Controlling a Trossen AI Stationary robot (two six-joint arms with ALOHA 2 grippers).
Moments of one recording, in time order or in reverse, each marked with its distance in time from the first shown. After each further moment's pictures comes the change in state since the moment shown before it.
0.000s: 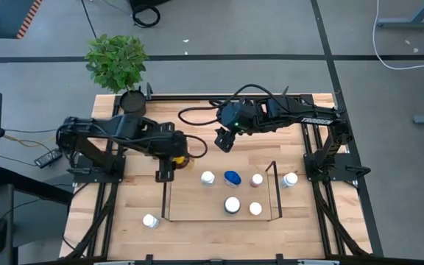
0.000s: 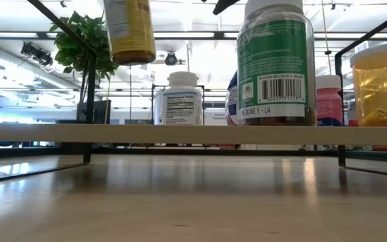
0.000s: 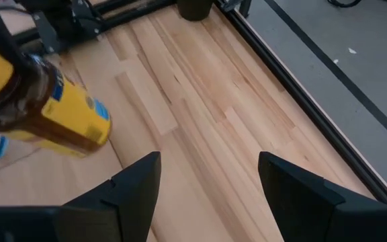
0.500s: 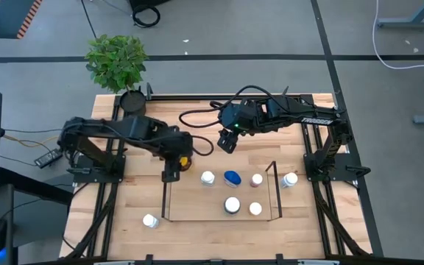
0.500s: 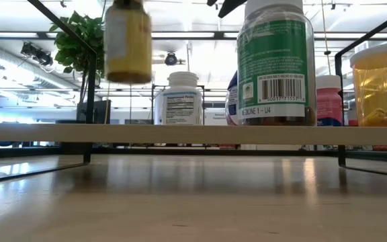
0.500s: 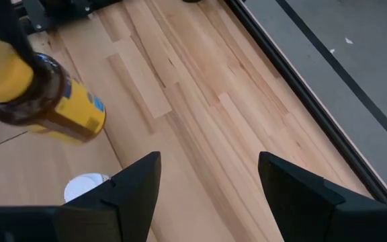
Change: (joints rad) left arm 0.049 0.007 -0.117 0.095 0.096 0.000; right arm 0.000 0.000 0.000 -0.063 -0.008 -0.004
